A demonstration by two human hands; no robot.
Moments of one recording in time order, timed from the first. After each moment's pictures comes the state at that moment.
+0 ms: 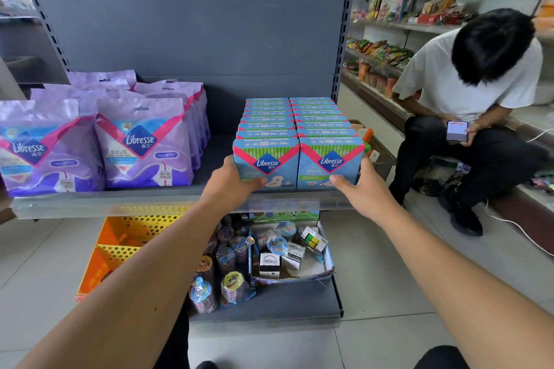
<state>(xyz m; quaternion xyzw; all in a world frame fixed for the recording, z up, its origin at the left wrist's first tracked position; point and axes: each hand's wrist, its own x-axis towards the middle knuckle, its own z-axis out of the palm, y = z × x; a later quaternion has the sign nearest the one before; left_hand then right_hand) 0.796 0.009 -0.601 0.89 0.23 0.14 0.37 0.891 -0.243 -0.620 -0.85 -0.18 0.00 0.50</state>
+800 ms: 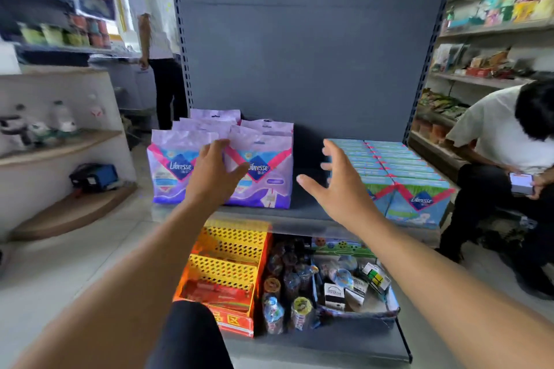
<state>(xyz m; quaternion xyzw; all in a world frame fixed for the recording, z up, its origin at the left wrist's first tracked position) 0.652 0.173 -0.516 0.86 0.20 0.37 0.28 0.743 -0.047 -0.521 -0.80 -0.37 -0.13 0.45</state>
